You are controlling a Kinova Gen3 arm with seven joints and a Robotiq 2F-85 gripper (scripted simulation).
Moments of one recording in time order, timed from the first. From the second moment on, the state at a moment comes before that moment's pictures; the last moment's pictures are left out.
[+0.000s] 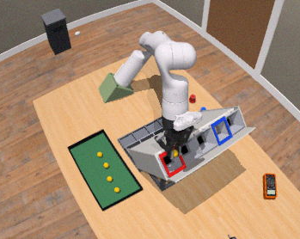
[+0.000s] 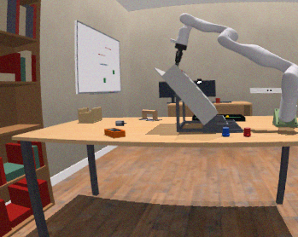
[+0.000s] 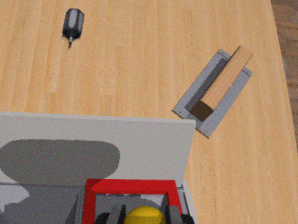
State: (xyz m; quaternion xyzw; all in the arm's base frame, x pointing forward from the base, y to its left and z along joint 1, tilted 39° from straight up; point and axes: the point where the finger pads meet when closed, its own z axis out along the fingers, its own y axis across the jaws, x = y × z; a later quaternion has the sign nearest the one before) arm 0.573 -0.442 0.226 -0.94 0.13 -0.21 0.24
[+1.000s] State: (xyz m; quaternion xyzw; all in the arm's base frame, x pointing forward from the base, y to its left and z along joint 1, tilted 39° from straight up) arm 0.579 -0.423 0.202 -0.94 0.12 -0.19 0.25
